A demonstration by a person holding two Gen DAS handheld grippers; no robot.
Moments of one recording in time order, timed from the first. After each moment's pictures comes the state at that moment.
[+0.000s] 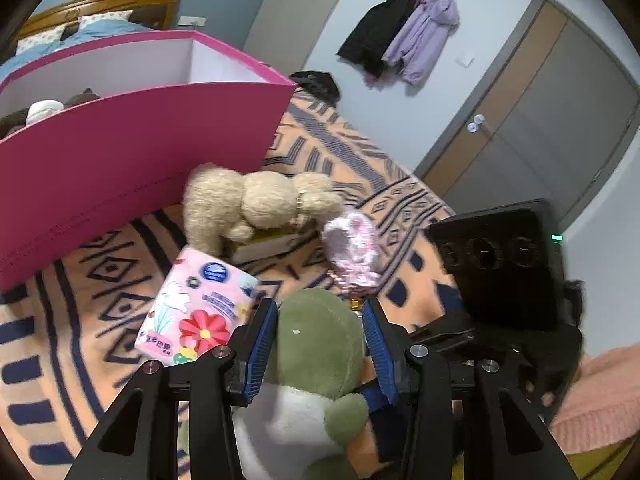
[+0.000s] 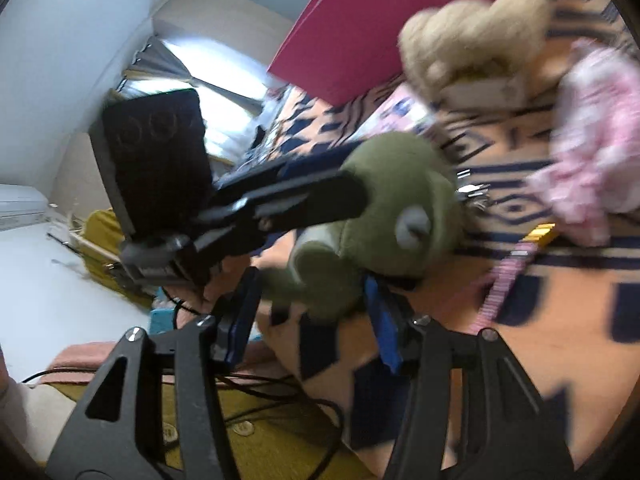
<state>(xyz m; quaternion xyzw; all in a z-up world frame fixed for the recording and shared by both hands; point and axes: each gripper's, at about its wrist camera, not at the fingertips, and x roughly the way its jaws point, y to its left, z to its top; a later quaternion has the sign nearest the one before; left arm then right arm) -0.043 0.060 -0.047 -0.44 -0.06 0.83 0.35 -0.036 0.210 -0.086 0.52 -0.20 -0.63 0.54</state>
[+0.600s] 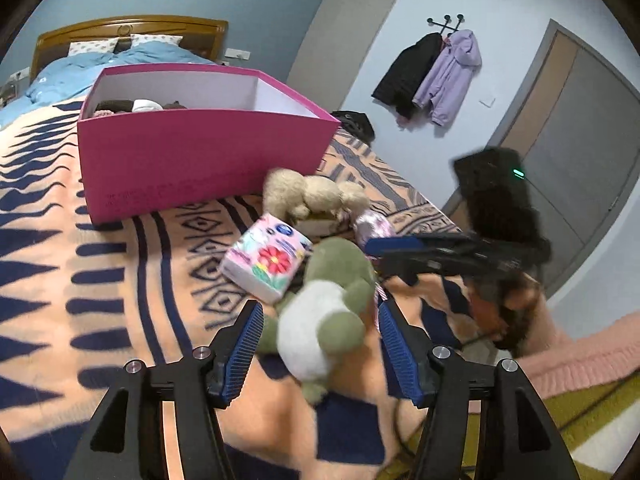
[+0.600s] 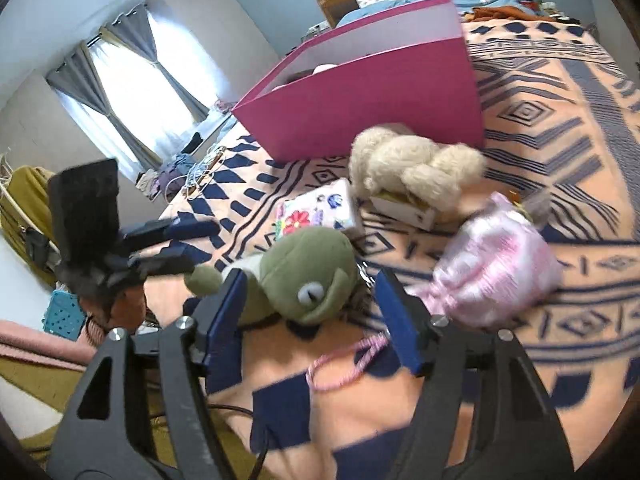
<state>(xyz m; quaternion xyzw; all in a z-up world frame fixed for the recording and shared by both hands) 0.037 -0.005 -0.031 -0.38 -0.09 0.87 0.29 -0.046 0.220 -0.039 0.43 -0.06 -0.77 0.47</state>
